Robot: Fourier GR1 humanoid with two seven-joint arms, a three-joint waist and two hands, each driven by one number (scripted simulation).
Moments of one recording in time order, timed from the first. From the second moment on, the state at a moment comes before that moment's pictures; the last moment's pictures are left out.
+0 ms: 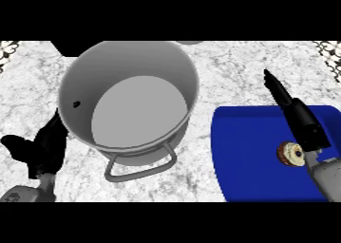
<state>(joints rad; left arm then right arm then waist) -0.07 0.38 -0.20 -1.45 0.42 0.38 -0.05 -0.27 -0.53 0.30 -1.50 -0.11 -0.14 -0.01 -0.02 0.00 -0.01</state>
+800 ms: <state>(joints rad) 0.04 0.60 -0.19 -1.47 0.28 0.35 0.02 0.26 -0.67 -0.05 -1.47 -0.04 -0.46 -0.30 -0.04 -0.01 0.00</state>
